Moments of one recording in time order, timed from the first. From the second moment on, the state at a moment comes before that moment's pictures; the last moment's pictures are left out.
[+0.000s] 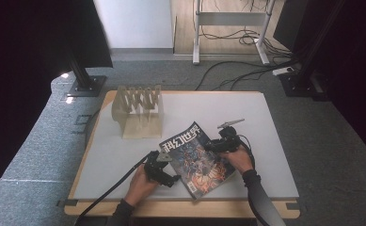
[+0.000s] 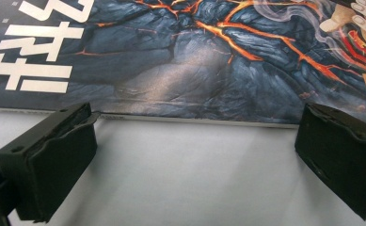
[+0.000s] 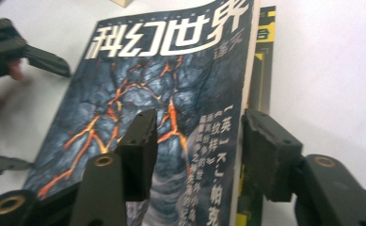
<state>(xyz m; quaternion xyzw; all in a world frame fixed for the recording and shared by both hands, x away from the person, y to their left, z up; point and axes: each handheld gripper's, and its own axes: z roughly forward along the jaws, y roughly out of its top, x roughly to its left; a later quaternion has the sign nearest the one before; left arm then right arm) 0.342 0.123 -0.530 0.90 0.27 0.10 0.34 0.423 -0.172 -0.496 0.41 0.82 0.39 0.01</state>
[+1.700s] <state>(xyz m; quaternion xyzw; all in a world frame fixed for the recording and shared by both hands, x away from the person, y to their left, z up) 0.358 0.136 -0.523 0.88 0.31 0.03 0.37 0.362 -0.143 -0.382 0.31 0.85 0.40 0.15</state>
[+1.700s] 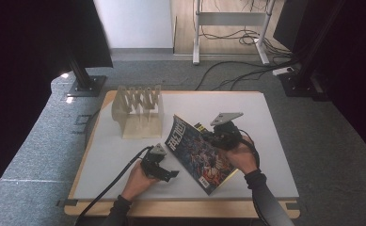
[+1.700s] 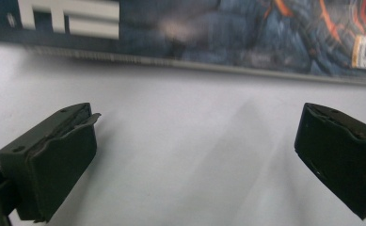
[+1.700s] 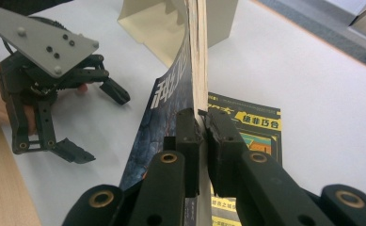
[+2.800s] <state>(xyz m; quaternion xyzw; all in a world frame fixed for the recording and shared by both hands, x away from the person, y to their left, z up) 0.399 0.133 -0.495 0.83 0.31 0.01 0.46 0.348 -0.146 -0.346 0.27 0.84 0.45 0.16</state>
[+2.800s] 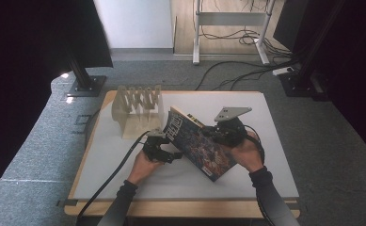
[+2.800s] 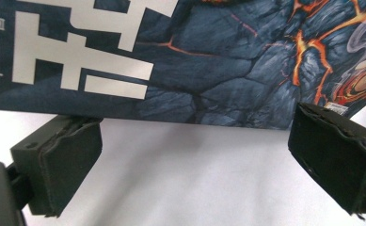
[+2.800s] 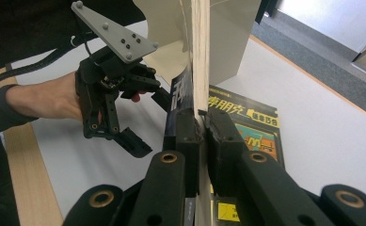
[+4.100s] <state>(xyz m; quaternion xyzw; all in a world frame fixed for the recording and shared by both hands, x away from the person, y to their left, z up) 0.400 0.155 -0.437 0.82 0.30 0.06 0.48 0.351 -0.156 -0.358 0.26 0.85 0.44 0.14</state>
